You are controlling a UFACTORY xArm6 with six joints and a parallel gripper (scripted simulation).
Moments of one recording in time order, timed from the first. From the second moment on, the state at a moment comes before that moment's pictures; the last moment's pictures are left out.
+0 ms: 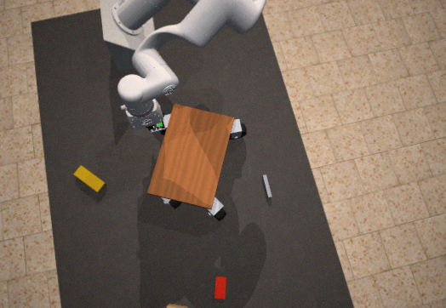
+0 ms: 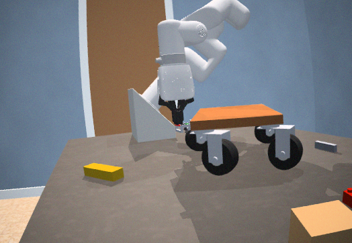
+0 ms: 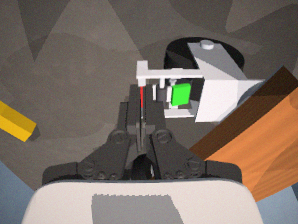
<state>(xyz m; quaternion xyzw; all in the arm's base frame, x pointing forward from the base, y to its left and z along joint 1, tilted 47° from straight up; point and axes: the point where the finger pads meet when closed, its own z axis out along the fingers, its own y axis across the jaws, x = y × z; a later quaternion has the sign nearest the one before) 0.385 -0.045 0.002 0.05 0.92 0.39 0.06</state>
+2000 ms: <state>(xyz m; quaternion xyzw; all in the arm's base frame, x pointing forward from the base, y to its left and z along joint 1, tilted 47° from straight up) 0.388 -0.039 -0.006 0.05 0.92 0.39 0.06</state>
